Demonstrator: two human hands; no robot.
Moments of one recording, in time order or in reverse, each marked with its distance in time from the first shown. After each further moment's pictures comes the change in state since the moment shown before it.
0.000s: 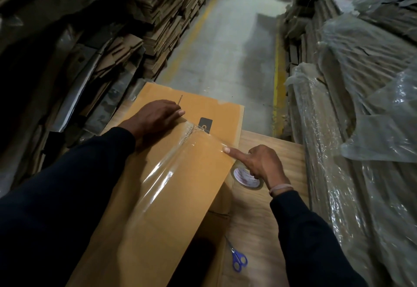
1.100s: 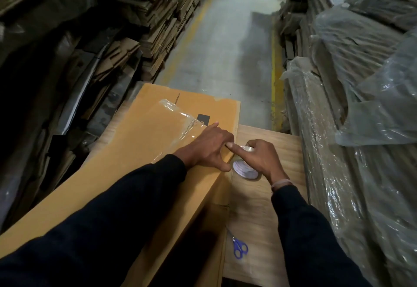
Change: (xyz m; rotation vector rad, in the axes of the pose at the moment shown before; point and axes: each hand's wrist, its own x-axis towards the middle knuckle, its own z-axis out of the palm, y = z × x) left_hand 0.006 0.148 0.081 -0.139 -0.169 0.209; right_hand -0.019 0.024 0.005 0.165 0.115 -0.122
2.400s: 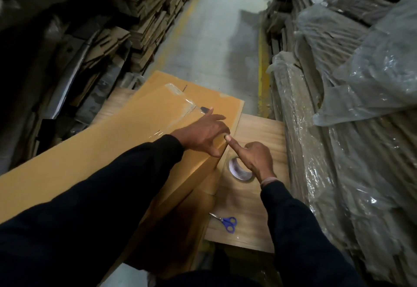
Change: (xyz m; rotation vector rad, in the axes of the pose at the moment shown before) left_hand -0.036 0.048 -0.003 0.196 -0.155 0.034; right_hand -0.086 0.013 0.007 -0.064 0.065 0.226
